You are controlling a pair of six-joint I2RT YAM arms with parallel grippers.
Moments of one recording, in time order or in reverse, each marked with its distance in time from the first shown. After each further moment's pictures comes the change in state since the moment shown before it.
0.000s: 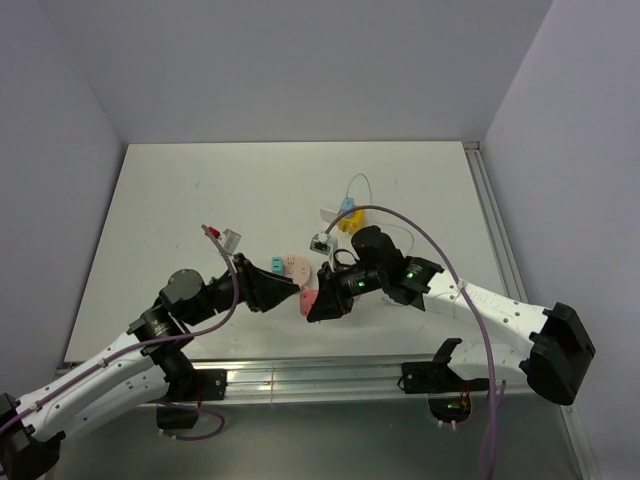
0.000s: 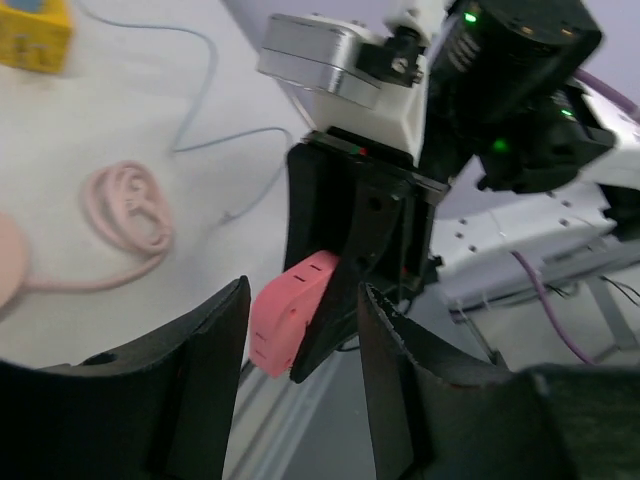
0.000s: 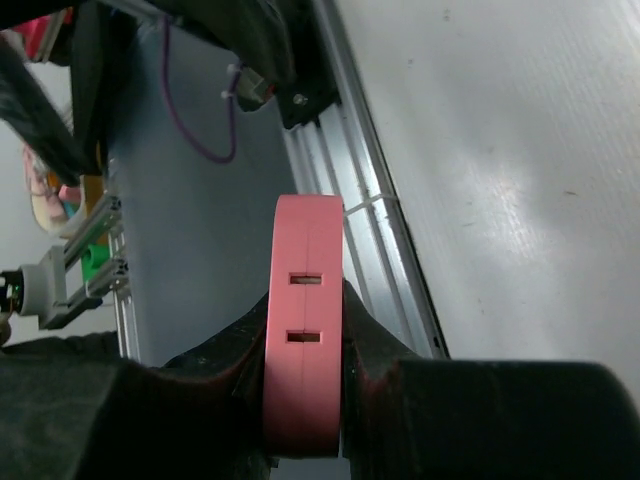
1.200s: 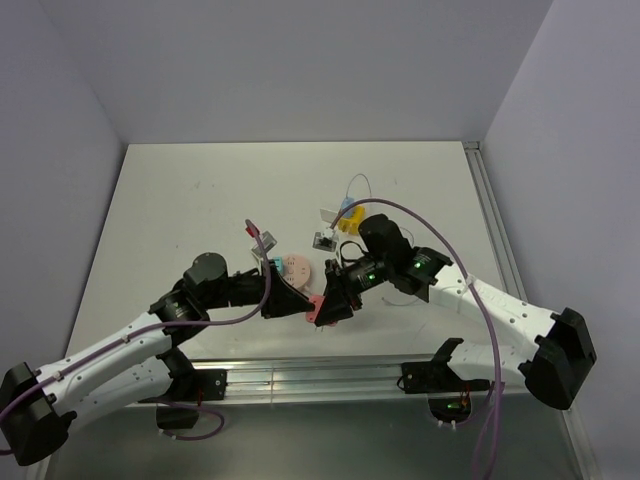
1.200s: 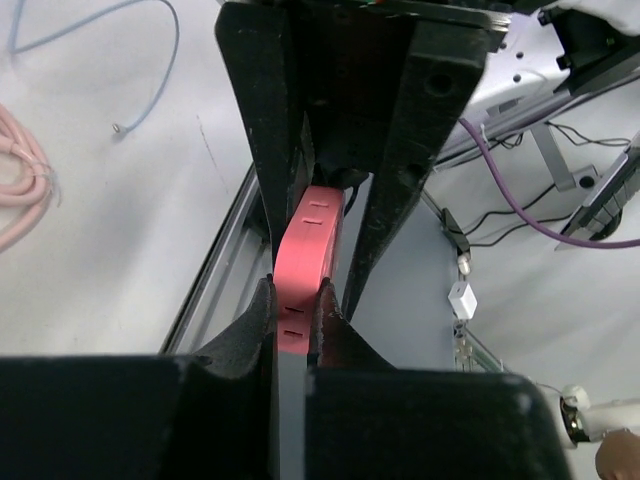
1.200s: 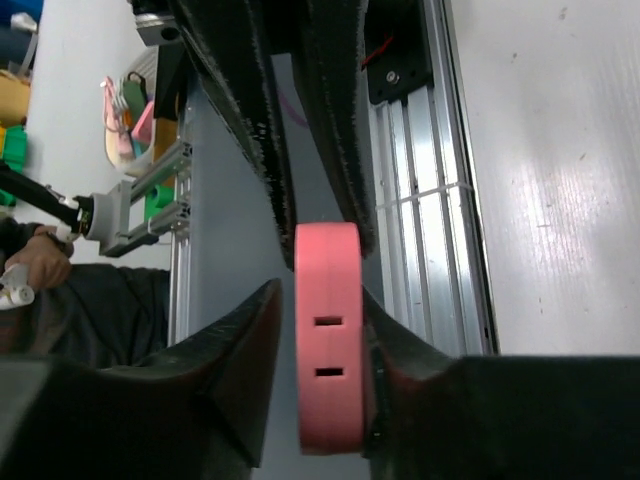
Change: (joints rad) left arm 0.009 0.235 0.056 0.119 0.404 0.048; right arm -0.066 -0.042 0.068 -0.112 -0.280 -0.095
